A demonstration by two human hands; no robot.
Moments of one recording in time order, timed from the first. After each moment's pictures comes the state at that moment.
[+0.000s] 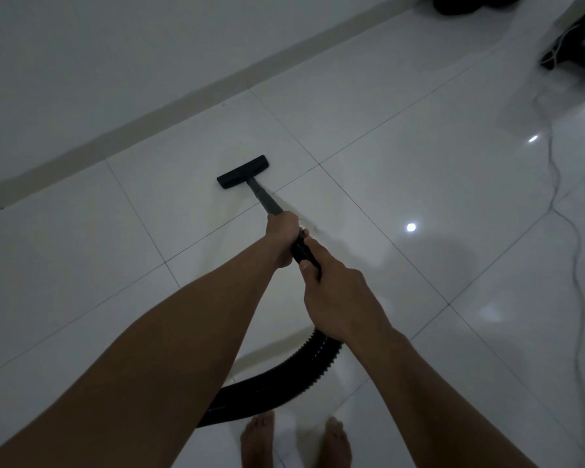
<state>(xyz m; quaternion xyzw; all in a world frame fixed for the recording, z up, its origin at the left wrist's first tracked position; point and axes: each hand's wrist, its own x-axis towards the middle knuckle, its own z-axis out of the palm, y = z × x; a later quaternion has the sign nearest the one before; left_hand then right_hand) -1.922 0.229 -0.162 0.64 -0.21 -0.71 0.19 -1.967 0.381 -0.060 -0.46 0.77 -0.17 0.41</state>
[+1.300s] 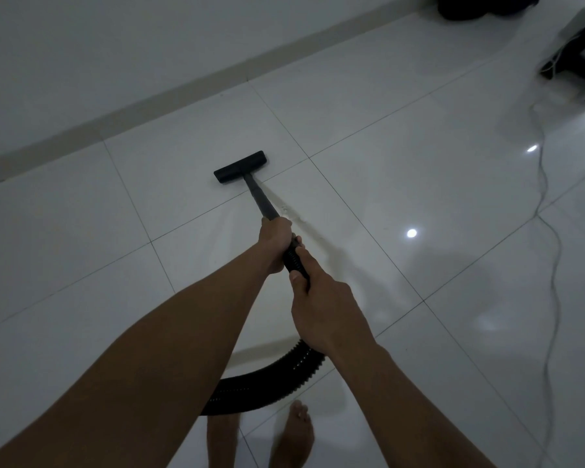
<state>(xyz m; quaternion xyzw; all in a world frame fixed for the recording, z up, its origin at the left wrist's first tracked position) -1.970 0.315 -0.160 0.65 -0.19 -0.70 0.22 -2.021 0.468 -0.062 -0.46 0.76 -0.17 0.42</state>
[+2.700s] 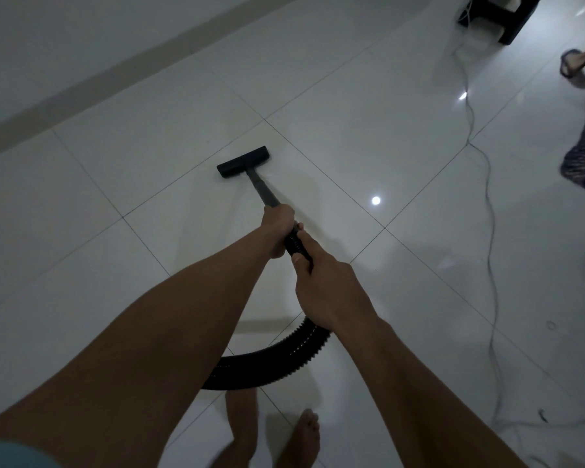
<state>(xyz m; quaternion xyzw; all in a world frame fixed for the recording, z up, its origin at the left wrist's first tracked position) -1.958 0.496 -0.151 0.61 -0.29 -0.72 0.12 -1.980 0.654 -0.038 -0.40 0.81 -0.18 0.40</state>
